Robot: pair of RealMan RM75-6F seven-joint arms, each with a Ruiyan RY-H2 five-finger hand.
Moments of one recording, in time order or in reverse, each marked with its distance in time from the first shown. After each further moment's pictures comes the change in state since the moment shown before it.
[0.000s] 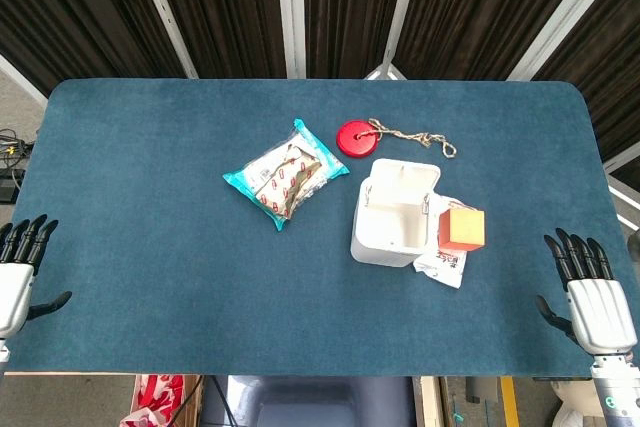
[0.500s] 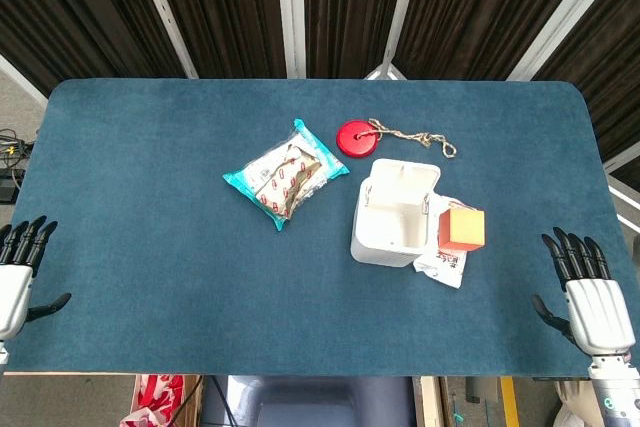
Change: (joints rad) left arm 0.007 0.006 0.004 -0.008 0.004 0.009 -0.005; right arm 0.001 0.007 0.003 -0.035 -0.011 0.011 0.014
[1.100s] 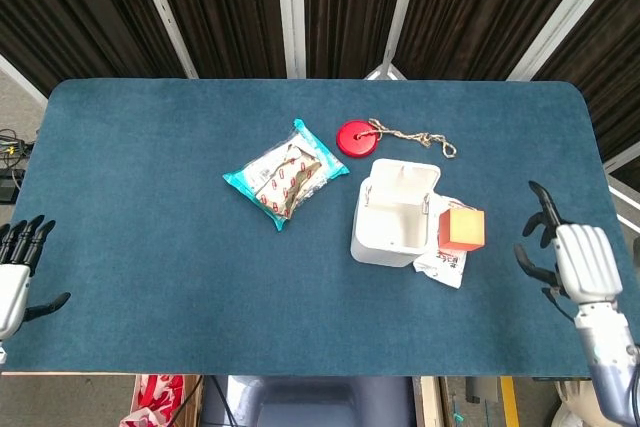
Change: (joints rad) left arm -0.002 0.008 -0.001 -0.006 -0.003 -0.010 -0.022; right arm 0.166 0.187 0.184 -0.327 0.250 -0.212 0.012
